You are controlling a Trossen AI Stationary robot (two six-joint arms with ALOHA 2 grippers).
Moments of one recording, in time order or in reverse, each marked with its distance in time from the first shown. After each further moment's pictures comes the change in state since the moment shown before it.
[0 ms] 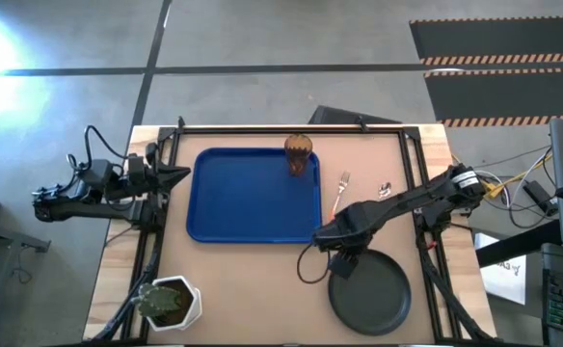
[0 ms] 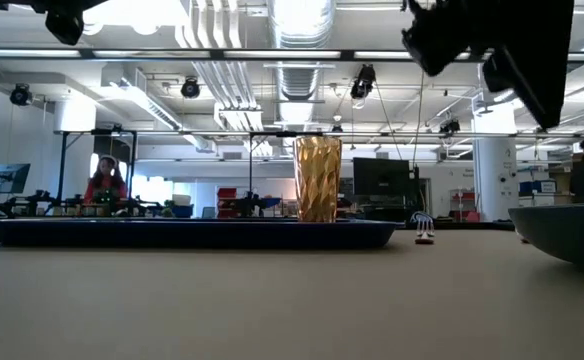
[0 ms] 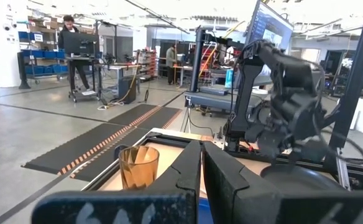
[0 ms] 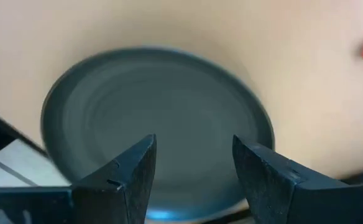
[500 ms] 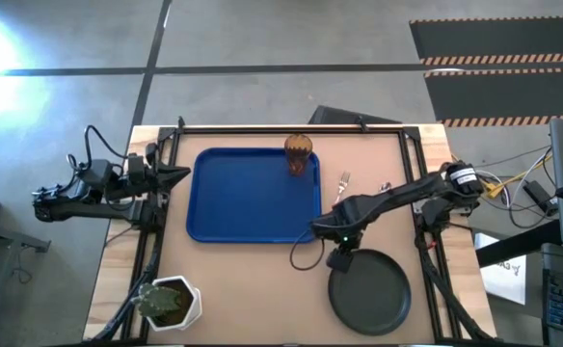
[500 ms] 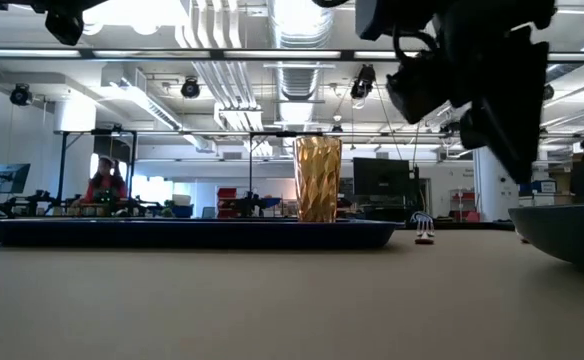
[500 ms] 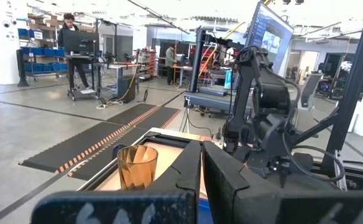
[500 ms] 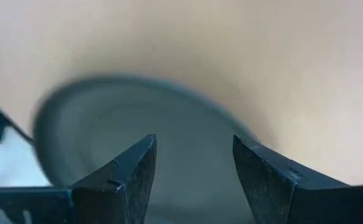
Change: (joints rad) left arm 0.000 -0.001 0.000 -0.001 0.000 -0.006; right arm -0.104 0.000 -0.181 0.264 -0.121 -0.227
